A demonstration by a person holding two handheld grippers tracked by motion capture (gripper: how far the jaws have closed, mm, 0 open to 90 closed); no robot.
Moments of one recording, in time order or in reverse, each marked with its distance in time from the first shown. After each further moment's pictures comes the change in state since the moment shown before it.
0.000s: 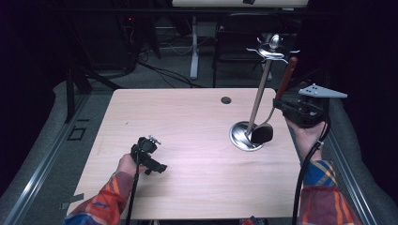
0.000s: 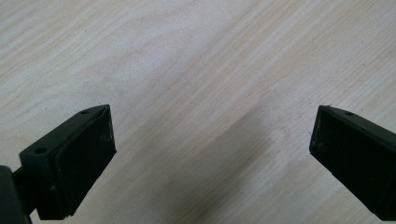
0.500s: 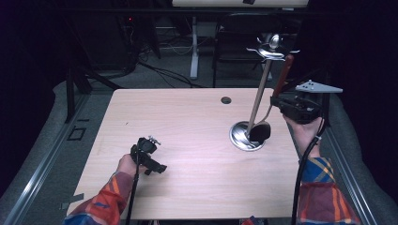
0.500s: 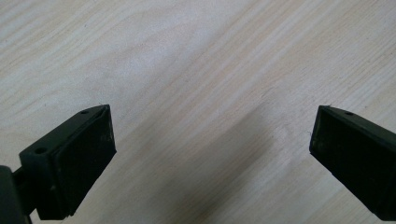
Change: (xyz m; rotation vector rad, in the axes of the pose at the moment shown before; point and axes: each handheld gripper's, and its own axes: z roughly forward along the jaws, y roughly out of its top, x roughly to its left) left arm 0.001 -0.001 0.001 0.004 0.003 -0.004; right arm -0.004 0.006 0.012 0.021 0.021 0.005
